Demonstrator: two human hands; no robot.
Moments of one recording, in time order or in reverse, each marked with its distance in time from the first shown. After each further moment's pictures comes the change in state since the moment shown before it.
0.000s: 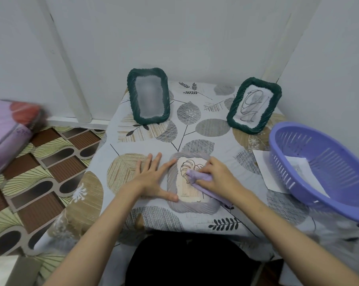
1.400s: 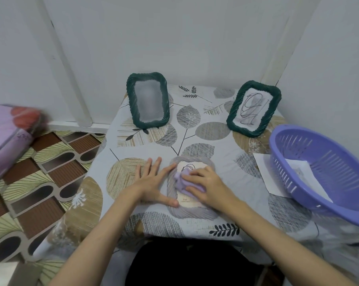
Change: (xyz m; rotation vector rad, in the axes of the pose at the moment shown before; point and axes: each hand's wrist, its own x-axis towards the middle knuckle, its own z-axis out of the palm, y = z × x) left_hand -0.003 0.002 -0.003 0.007 -0.013 -0.009; right_hand -0.001 0.006 0.031 -0.029 0.090 -0.282
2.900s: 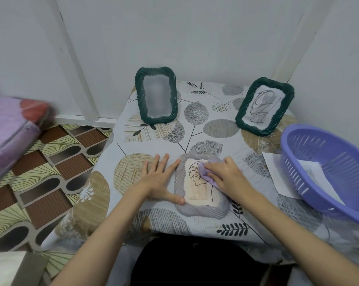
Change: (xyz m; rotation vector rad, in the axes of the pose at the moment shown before) left_hand 0.000 -0.001 0.000 0.055 -0.010 0.005; right_hand 0.010 0.029 -0.015 -0.159 0.125 -0.017
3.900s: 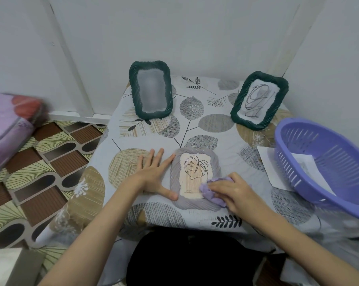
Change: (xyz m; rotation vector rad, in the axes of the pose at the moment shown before) left_hand -0.001 -0.001 -0.002 -0.026 -0.033 0.003; right_hand -0.061 -0.016 -0.026 0.040 -0.108 -0.095
